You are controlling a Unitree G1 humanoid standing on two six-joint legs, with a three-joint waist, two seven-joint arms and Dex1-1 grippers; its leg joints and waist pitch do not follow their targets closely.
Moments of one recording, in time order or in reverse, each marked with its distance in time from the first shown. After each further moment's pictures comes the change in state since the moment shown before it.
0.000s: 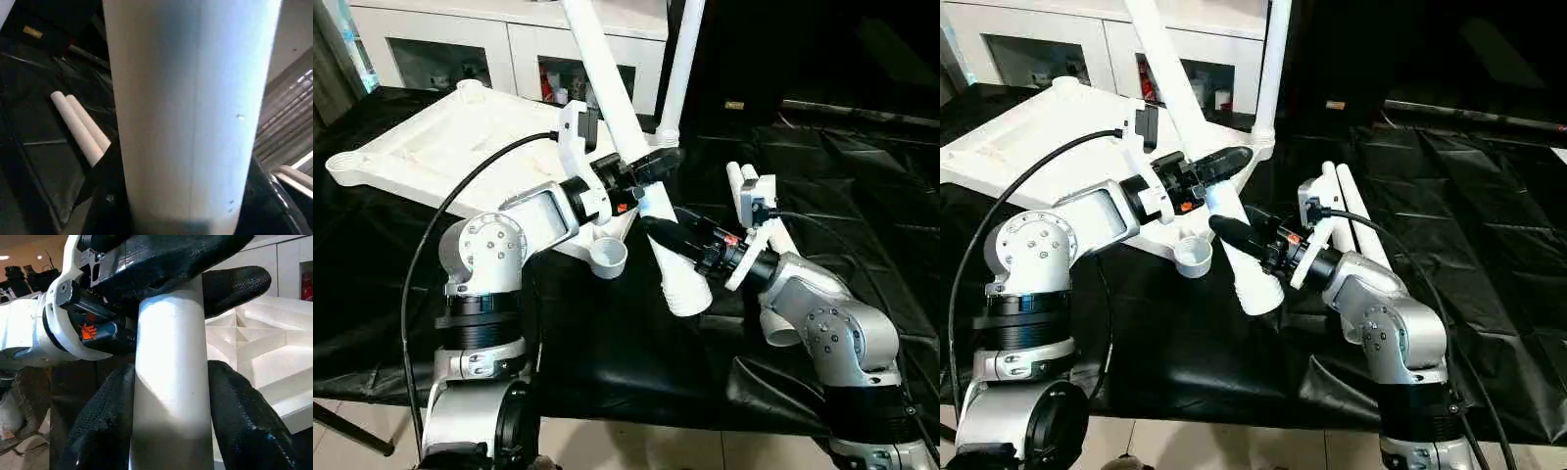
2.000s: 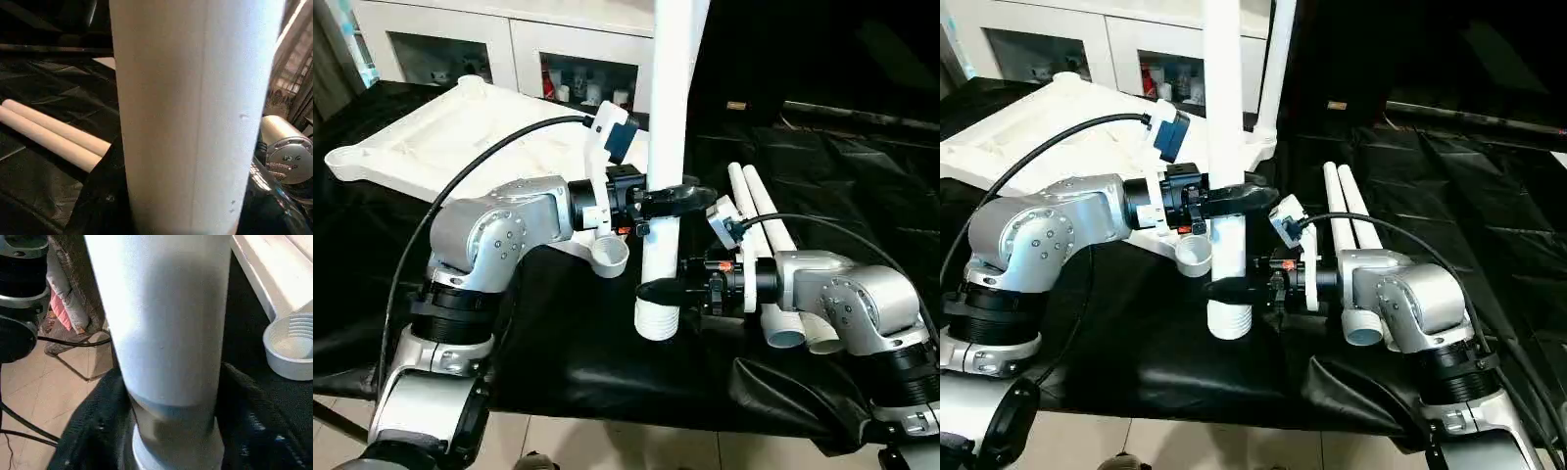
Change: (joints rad) left arm -0.016 0.228 -0.330 -0.060 0.067 -0.106 -0.405; right arm -0.133 -0.257 0.204 0.079 0.035 0.309 0.267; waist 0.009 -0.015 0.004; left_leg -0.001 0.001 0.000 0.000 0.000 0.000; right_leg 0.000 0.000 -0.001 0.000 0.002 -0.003
